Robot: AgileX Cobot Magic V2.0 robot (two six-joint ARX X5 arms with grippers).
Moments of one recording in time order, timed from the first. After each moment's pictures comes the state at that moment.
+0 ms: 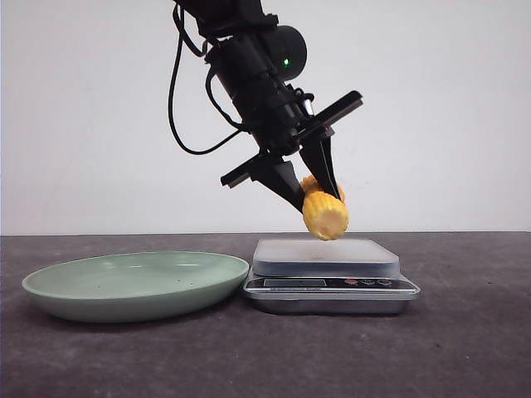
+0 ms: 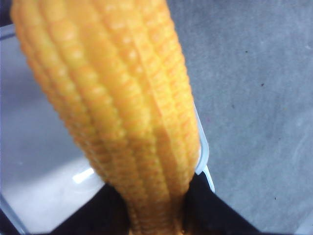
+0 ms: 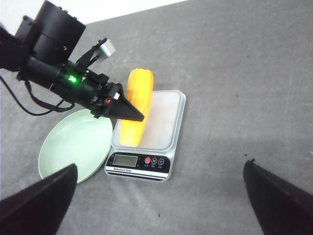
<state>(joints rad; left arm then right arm) -0.66 2.19 1.96 -0.91 0.39 -0.34 0.16 0.60 1.08 -1.01 -0.26 0.32</state>
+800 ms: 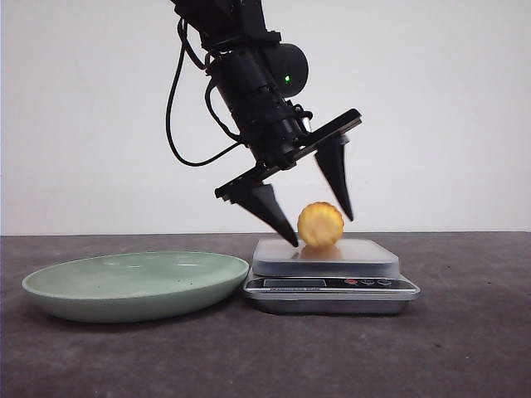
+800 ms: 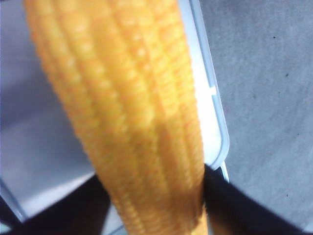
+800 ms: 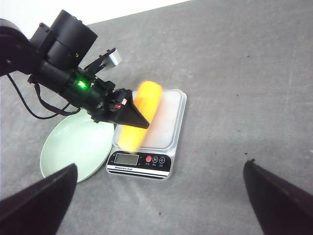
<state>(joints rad) -0.66 2.22 1.96 -0.95 0.38 -0.36 0.16 0.59 1.08 -1.01 -0.26 0.33</state>
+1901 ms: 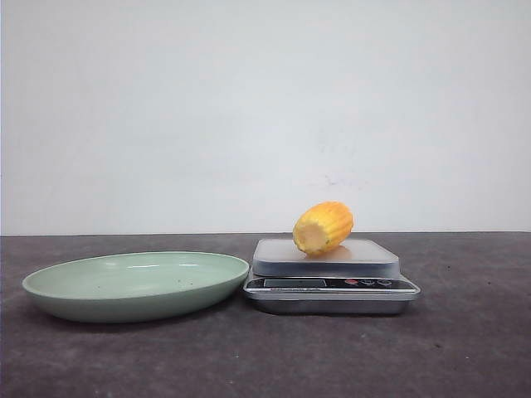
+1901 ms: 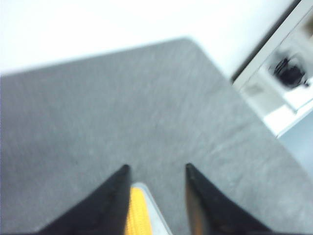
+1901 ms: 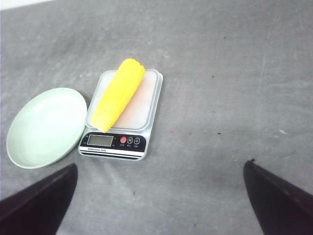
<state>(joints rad) -0.61 2.16 3.10 -1.42 0.15 -0.23 0.16 0.59 1.08 -1.10 -0.18 0.26</state>
